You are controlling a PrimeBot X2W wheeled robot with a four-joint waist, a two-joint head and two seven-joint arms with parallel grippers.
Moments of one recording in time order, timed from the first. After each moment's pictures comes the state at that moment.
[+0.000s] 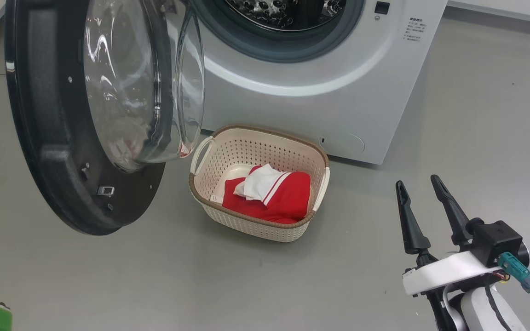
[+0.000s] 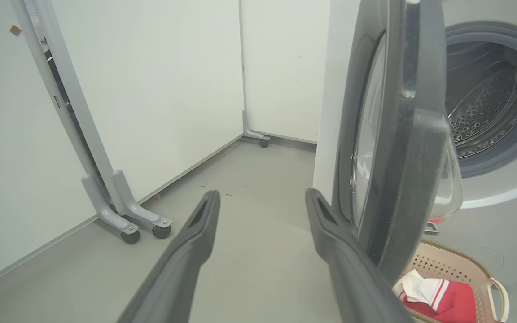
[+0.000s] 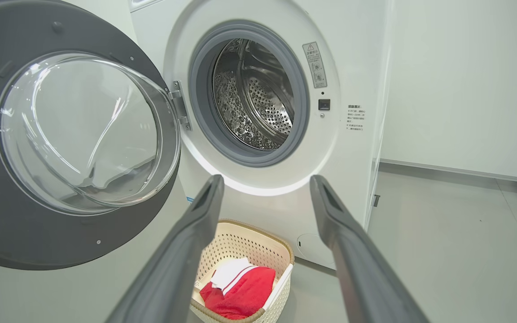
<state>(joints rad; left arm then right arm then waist) 0.06 0.30 0.20 0.07 -0.52 -0.13 -0.13 -0.04 -0.10 0.21 0.09 0.32 0.11 -0.25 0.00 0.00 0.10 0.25</state>
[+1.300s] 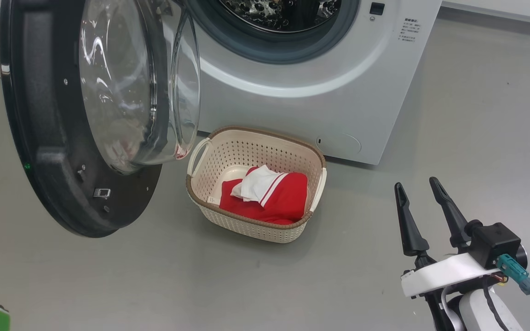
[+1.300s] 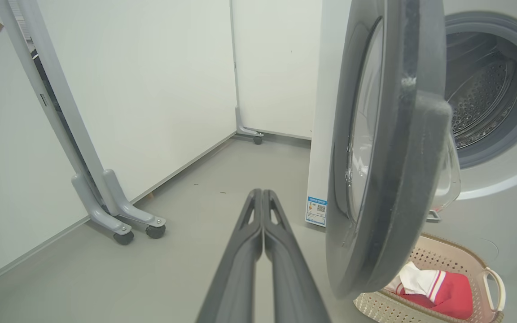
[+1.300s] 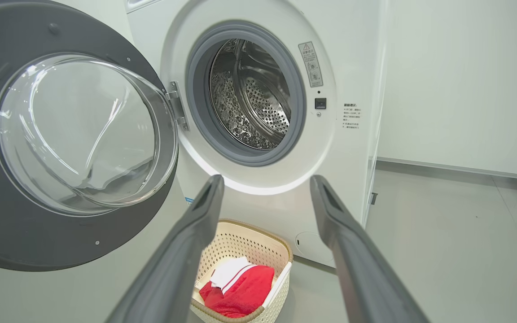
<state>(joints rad) 0.05 0.35 0.16 0.16 -0.54 -0.13 -0.19 -0.03 -0.09 0.21 0.09 0.32 0.11 -0.25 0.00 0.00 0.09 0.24</state>
